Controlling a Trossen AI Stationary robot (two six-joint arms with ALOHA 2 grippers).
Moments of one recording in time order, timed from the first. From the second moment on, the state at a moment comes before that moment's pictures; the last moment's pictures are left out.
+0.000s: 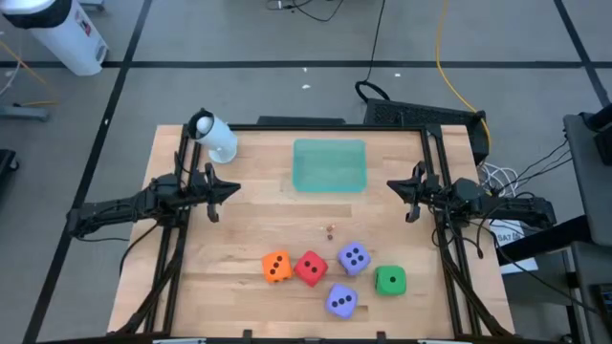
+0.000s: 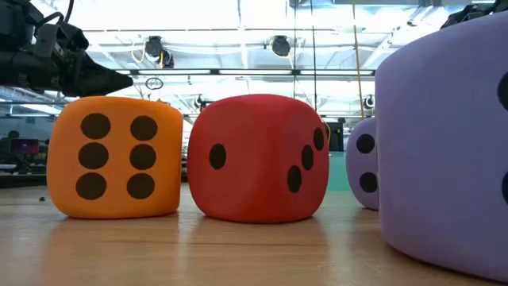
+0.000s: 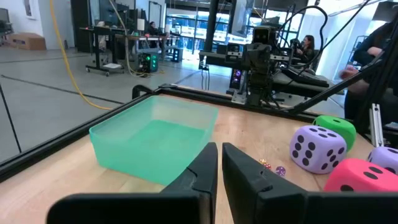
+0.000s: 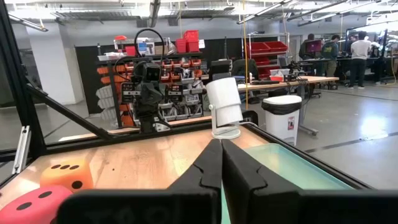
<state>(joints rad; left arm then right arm) 0.20 0.05 0.02 0.04 0.00 -0.13 -0.05 0.01 0.02 0.13 0.21 0.06</state>
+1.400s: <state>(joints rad) 0.20 0.05 0.02 0.07 0.00 -0.22 -0.05 0.01 0.02 0.18 0.21 0.08</state>
